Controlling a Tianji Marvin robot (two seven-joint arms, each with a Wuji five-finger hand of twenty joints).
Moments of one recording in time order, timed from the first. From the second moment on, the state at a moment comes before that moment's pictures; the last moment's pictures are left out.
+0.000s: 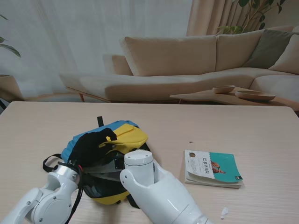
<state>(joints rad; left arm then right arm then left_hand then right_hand) 1.89 -1.11 -1.37 -2.04 0.71 -0.01 0.09 -1.31 -1.61 0.83 -1.43 0.64 0.60 -0.87 1.15 -0.36 0.31 -0.08 0.54 0.01 0.93 0.89 0.98 0.19 0.87 0.73 0.78 0.41 0.95 0.75 0.32 0.51 1.28 0.75 0.65 -0.74 1.26 -0.15 0.68 0.19 0.67 0.37 0.73 0.31 0.73 0.37 0.76 0.32 0.61 0.36 0.56 0.43 1.36 0.45</state>
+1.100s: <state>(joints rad) 1.87 -1.11 -1.37 -2.03 0.73 -0.02 0.09 -1.35 -1.58 0.85 -1.51 0.41 0.70 -0.78 1.15 -0.36 0.30 -0.08 0.54 0.02 0.93 0.89 0.98 0.19 0.87 0.73 0.78 0.41 0.95 0.75 0.32 0.52 1.28 0.75 0.84 -0.76 1.34 -0.25 0.68 0.08 0.99 0.40 0.76 0.27 0.93 0.39 0.79 0.29 0.84 0.44 0.65 0.35 1.34 0.40</state>
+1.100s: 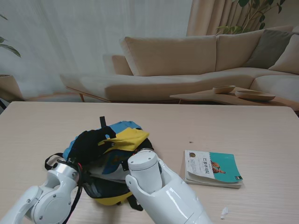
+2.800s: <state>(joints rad) 1.83 -1.10 -1.36 -2.00 0.71 0.00 0.06 -1.65 -1.25 0.95 -1.89 -0.04 0.47 -0.15 1.15 -0.35 0.30 -0.08 0.52 0.02 0.95 0.90 0.98 0.19 0.88 0.73 0.78 0.41 0.95 0.75 0.32 0.52 1.28 0.75 0.60 -0.64 1.19 -0.14 0.42 0.20 0.59 0.15 0.35 0.25 0.61 0.30 0.33 0.20 0.34 0.24 0.11 0.20 1.00 0.27</state>
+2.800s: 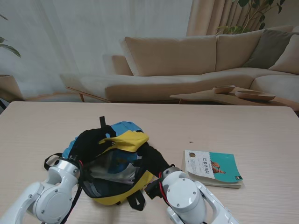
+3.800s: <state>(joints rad) 1.86 -1.08 -1.34 -1.99 0.74 0.00 -0.03 -1.82 -1.09 1.35 -1.91 -0.60 0.06 0.07 1.15 -0.35 0.29 -0.08 0.52 0.01 0.95 0.90 0.98 0.19 0.88 0.73 0.77 0.41 0.94 0.75 0.29 0.52 1.28 0.75 0.50 -0.64 1.23 -0.12 0.52 0.06 0.73 0.46 0.44 0.17 0.80 0.39 0.40 0.16 0.52 0.34 0.15 0.28 1.08 0.32</state>
